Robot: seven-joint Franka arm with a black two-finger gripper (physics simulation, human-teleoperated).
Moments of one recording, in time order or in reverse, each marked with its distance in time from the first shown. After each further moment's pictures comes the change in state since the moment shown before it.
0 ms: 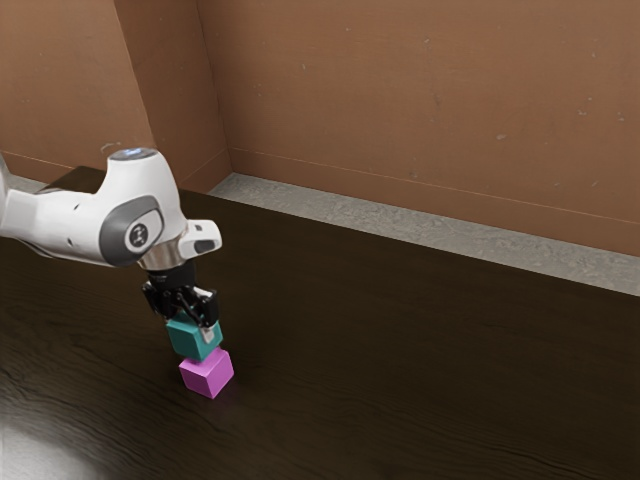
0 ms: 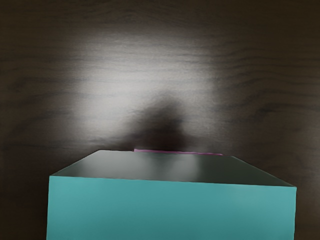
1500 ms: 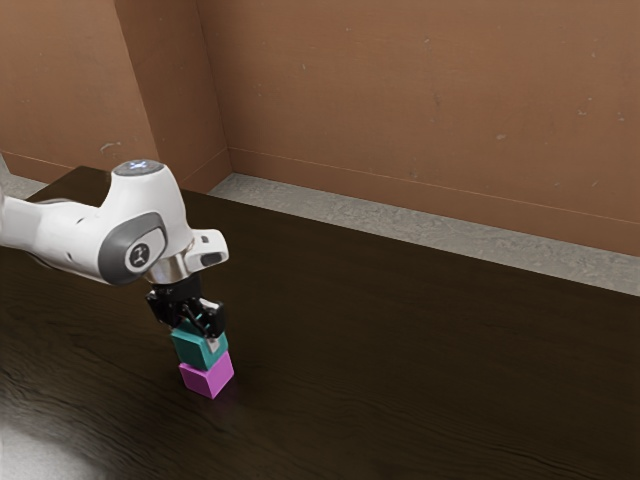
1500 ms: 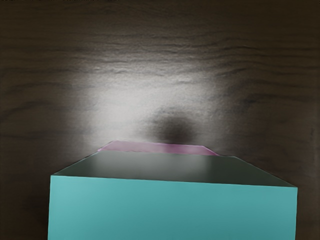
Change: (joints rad) arm -0.018 -0.043 -0.032 -0.075 0.040 0.069 -0.078
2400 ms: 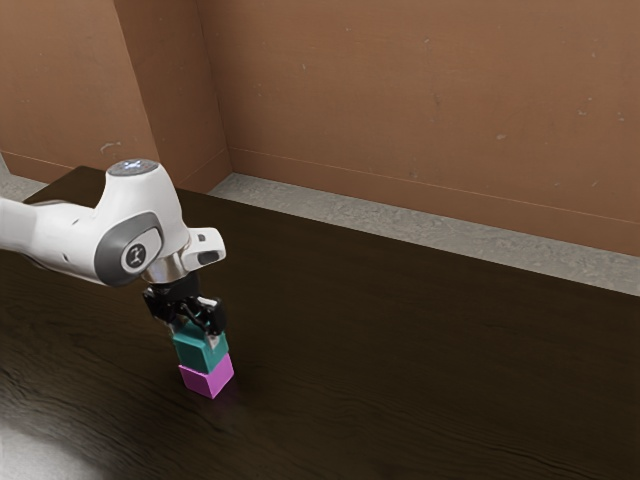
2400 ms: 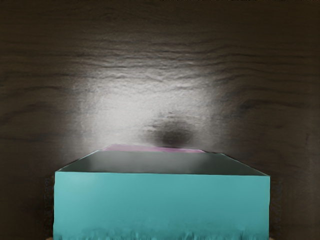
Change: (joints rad) arm 0.004 -0.014 -0.002 -0.015 -0.017 0.023 0.005
